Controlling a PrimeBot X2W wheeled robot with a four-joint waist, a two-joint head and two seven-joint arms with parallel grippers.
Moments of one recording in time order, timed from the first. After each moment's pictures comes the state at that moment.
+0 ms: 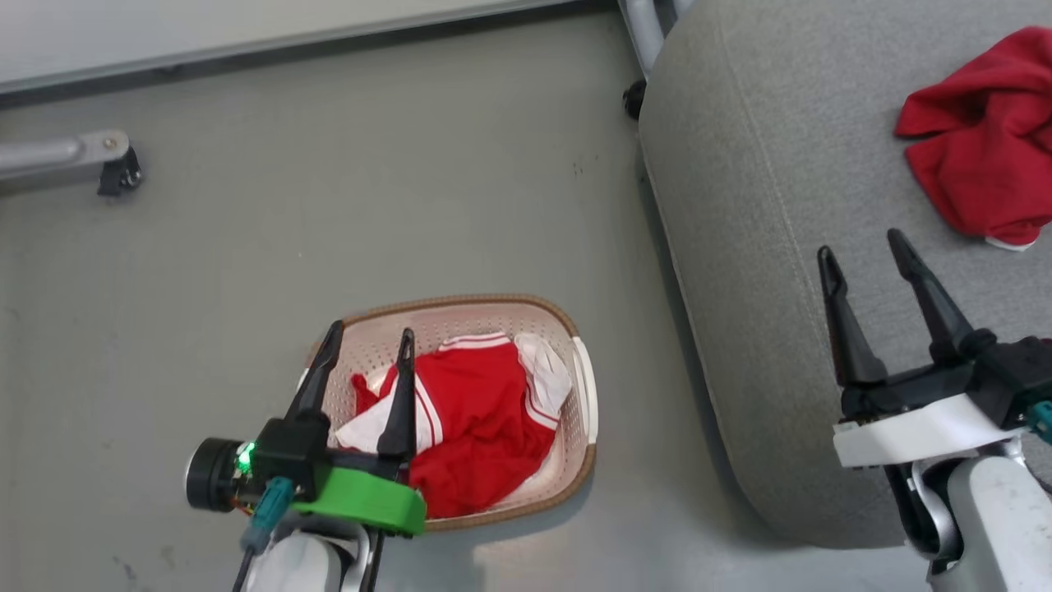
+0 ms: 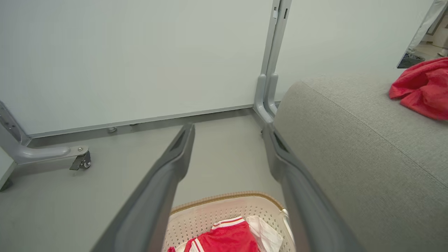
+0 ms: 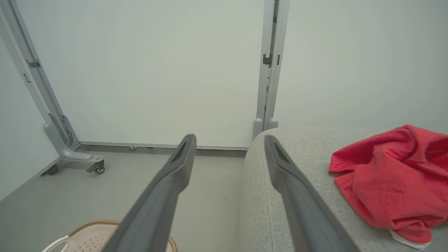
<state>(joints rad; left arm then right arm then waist) -0.12 0.05 -0.24 0.15 -0.15 -0.02 -0.26 -0.14 -0.23 0.08 -0.01 0.21 0.13 -0.26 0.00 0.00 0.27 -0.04</state>
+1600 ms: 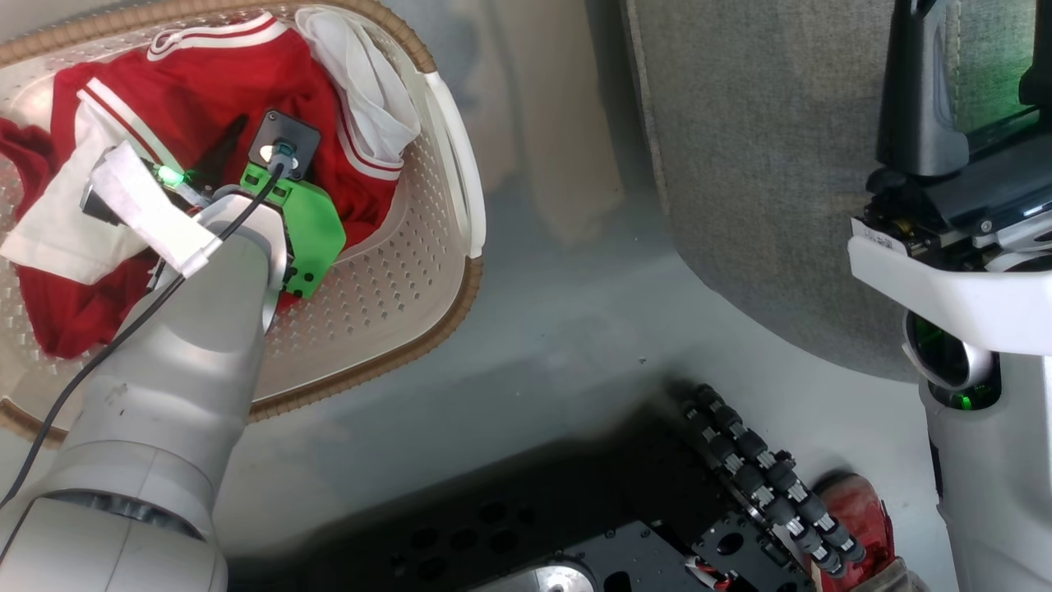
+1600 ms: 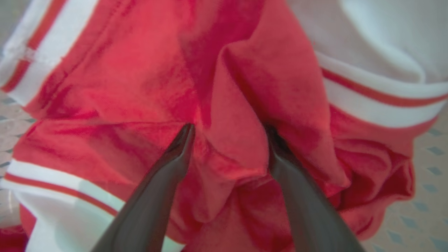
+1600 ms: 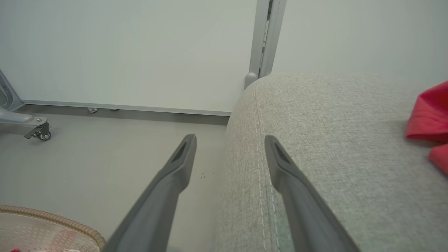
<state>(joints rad) -1.09 0.11 -0.55 1.28 -0.04 0.03 -0.09 -0.55 -0.15 0.11 -0.32 0.18 0.13 -0.26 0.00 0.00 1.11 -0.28</state>
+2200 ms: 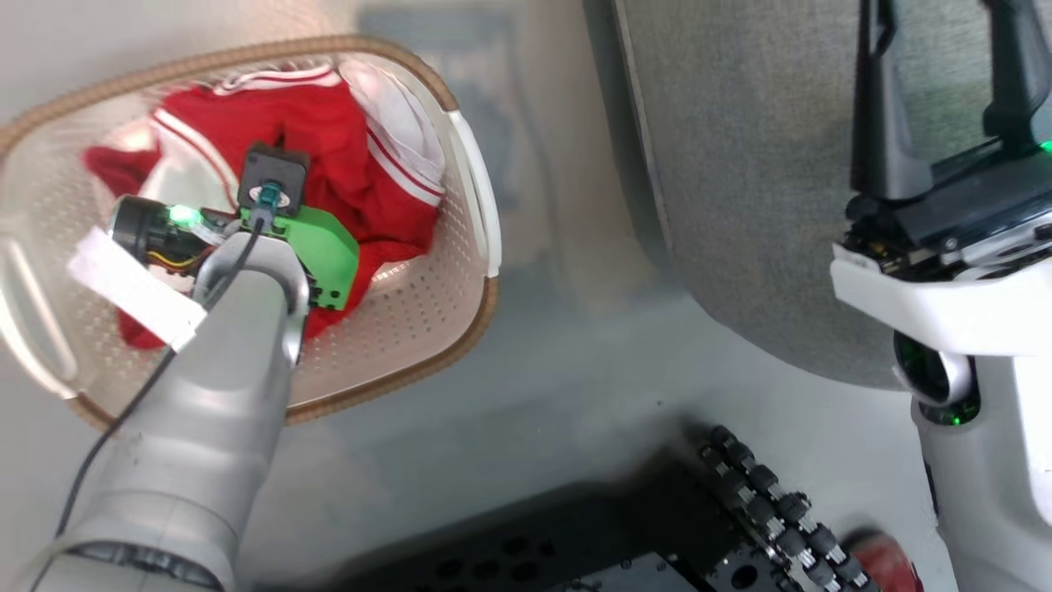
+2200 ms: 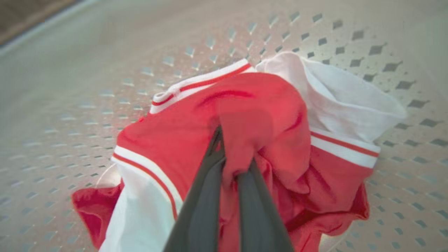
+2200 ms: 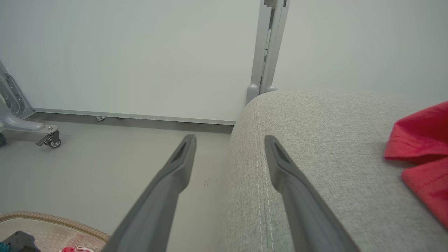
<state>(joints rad) -0.97 0.11 -0.46 1.15 -0.15 0.09 -0.26 -0.50 -0.18 0.12 -0.27 0.18 0.13 -0.26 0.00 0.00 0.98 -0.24</state>
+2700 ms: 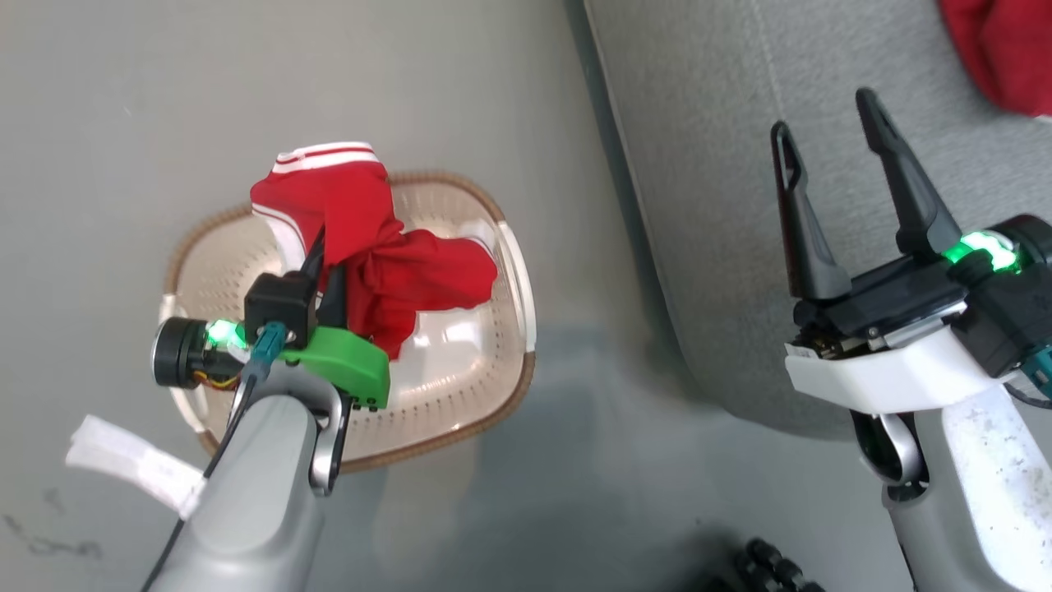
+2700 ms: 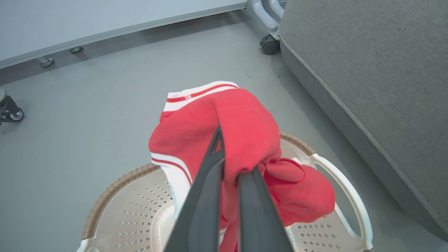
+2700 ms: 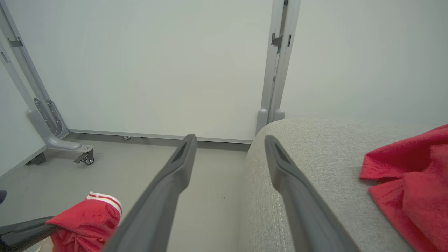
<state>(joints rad) -0.54 0.11 -0.33 0.60 -0.19 0.07 -0.26 -0.33 -0.19 0.17 -0.16 0.17 0.13 -0.26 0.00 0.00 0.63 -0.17</state>
